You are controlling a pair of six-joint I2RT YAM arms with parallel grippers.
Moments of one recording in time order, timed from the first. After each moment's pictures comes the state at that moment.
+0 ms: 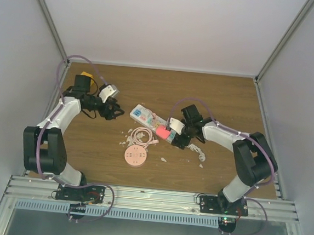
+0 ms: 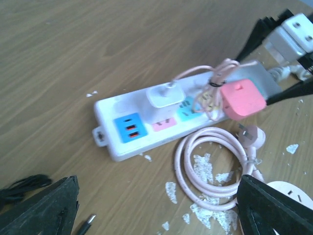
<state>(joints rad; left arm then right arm) 0.07 1.52 1.10 -0.62 0.84 0.67 0.53 1.64 0.91 -0.43 -0.19 -0.68</state>
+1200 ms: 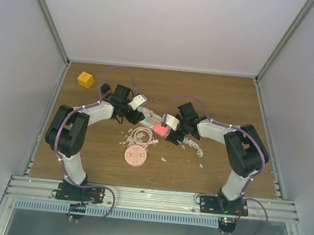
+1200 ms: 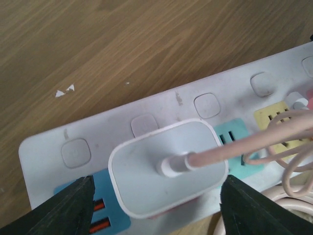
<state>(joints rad) -0.33 1.79 1.07 -0.23 0.34 0.37 0.53 1.78 0.97 -0.25 -0.26 -0.70</state>
